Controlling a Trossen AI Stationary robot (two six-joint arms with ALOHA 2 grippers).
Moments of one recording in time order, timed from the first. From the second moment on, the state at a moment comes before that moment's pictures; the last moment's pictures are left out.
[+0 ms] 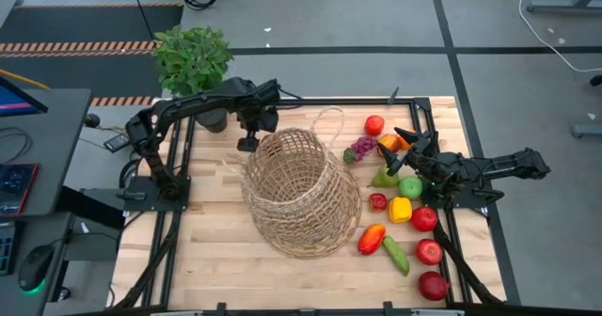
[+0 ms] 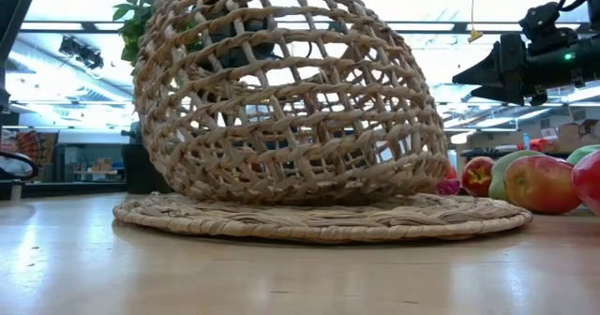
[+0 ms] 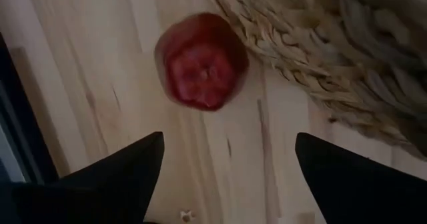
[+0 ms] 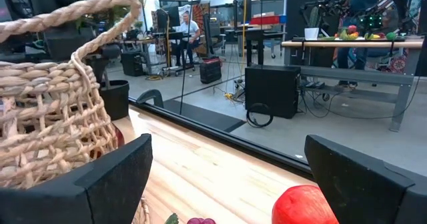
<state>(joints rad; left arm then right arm) 0.53 1.76 1.50 -1.17 0.06 0.71 0.11 0.14 0.01 0.16 0.91 0.05</state>
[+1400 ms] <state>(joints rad) 0.60 1.88 1.50 -1.09 0.13 0.97 0.11 0.14 0.01 0.16 0.91 0.05</state>
